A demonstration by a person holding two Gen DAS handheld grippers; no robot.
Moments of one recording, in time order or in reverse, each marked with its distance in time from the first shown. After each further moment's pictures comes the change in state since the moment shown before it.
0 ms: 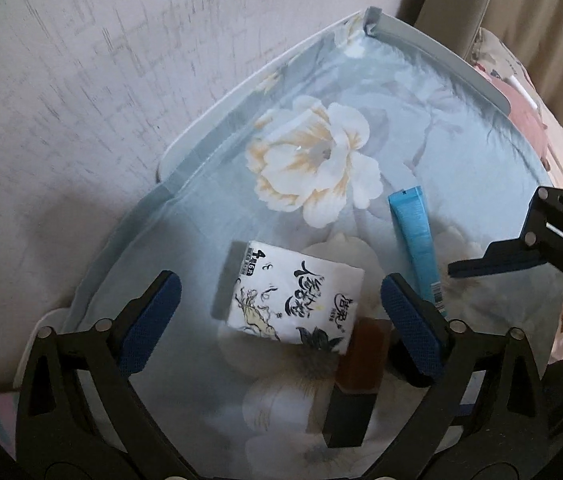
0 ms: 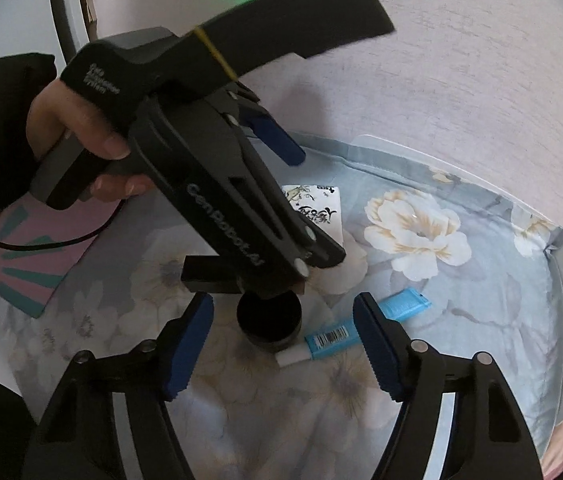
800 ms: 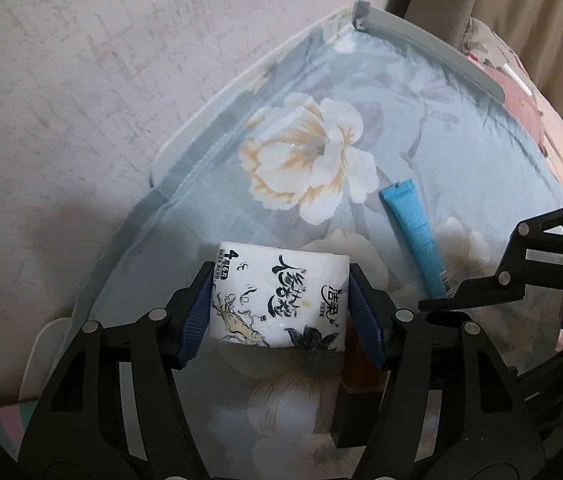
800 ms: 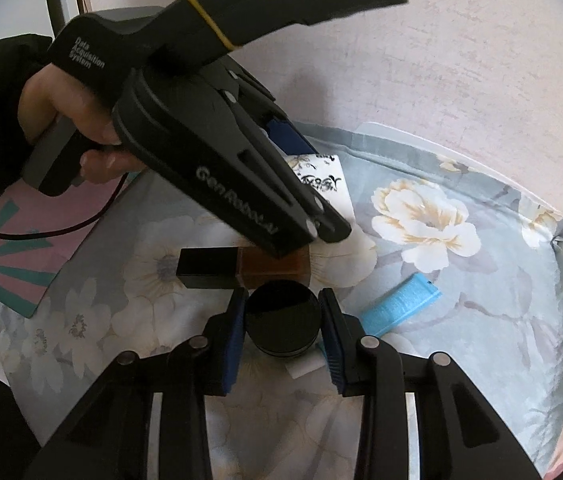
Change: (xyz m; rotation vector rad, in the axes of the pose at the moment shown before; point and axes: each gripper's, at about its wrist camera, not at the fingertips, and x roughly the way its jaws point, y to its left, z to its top) left arm -0.005 0.000 -0.001 0.044 -0.012 0.009; right arm -0.002 -0.004 -0.008 0.015 0.014 -0.007
